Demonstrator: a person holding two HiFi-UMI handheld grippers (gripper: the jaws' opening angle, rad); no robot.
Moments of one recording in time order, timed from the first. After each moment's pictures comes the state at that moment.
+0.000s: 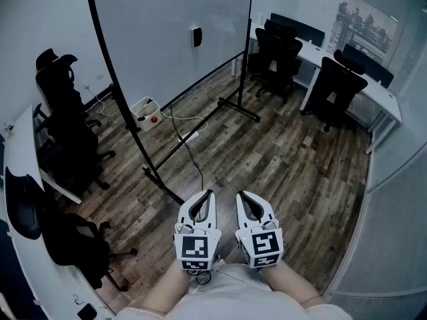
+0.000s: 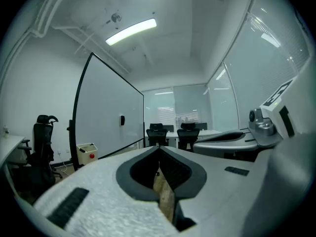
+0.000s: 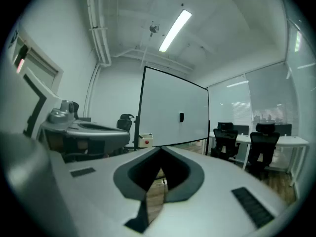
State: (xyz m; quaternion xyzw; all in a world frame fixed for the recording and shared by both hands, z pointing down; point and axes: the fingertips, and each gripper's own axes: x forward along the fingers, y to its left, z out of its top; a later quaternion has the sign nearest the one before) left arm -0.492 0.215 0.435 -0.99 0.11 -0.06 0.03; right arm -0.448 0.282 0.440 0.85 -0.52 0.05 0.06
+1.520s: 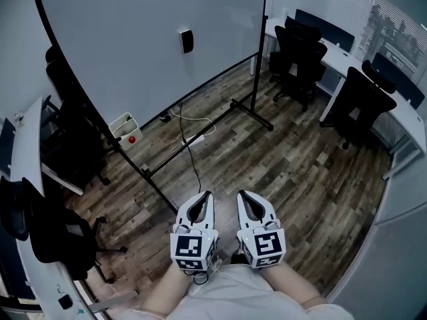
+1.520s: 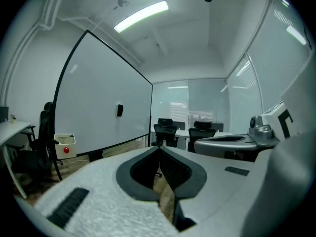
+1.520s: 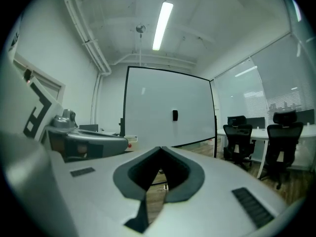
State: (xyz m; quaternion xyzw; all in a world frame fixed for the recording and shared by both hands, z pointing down) left arm -0.280 0.198 0.458 -0.98 0.19 -0.08 -0.04; right arm -0.220 0.262 0.456 0.80 -0.59 0.06 0.02
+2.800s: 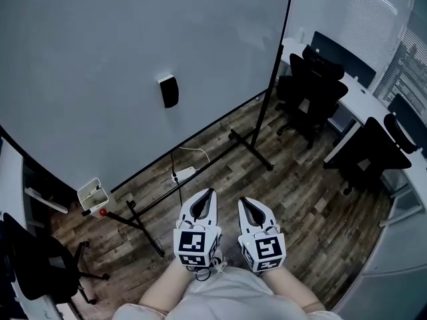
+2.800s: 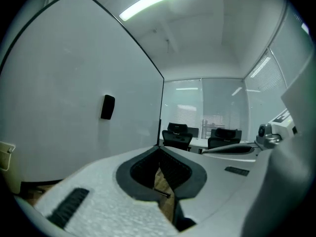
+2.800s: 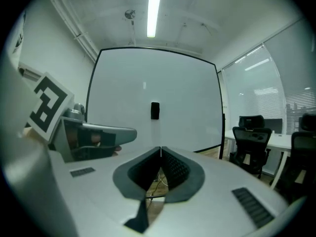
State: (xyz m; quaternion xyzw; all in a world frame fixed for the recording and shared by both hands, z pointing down) left arm 0.010 -0.019 0.449 -0.97 0.21 -0.06 -0.06; right arm 0.058 0.054 0.460 0.78 -0.62 0.07 0.05
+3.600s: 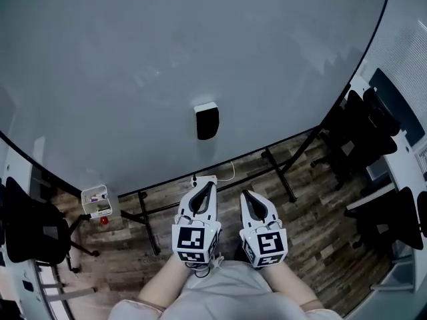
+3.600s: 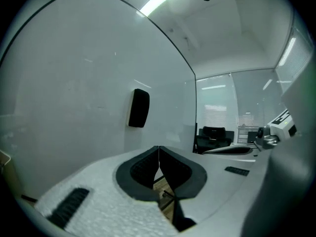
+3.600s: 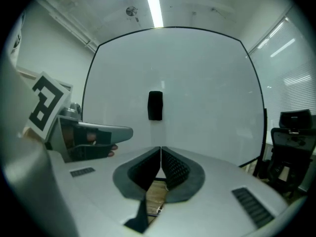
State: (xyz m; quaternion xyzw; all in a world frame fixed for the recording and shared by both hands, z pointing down) left arm 0.049 -0.200 0.443 -0.93 0.37 -0.04 -0.05; right arm 0.125 -0.148 0.459 0.67 -0.73 0.06 0.05
